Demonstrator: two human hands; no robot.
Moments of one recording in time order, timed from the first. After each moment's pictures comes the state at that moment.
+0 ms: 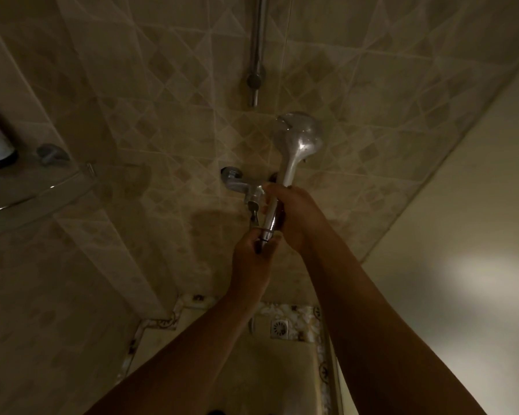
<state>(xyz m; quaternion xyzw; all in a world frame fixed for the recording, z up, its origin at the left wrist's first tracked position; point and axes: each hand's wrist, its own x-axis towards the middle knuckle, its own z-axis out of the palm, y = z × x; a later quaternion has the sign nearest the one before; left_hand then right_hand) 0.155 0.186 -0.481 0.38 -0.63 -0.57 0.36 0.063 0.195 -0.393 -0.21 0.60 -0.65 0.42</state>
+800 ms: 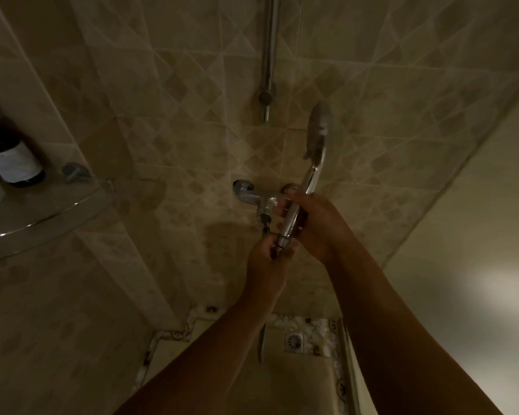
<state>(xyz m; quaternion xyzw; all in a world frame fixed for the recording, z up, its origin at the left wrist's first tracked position) 0.151 0.177 -0.474 0.37 -0.60 -0.62 0.34 0.047 0.198 -0.393 -0.23 0.52 -0.69 0.45</state>
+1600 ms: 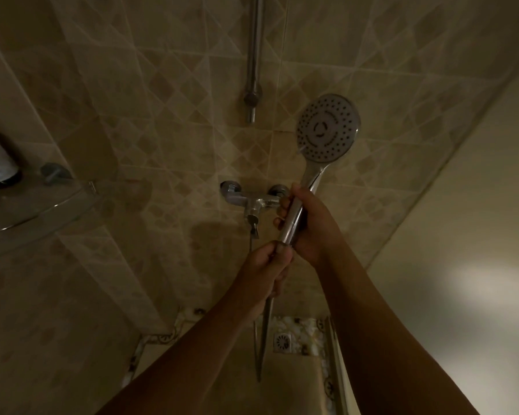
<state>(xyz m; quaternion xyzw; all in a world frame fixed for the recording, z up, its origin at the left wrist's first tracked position) 0.162 0.181 -0.469 0.19 -0.55 -0.79 0.21 0.037 0.205 -0.401 -0.21 0.41 -0.75 0.48</state>
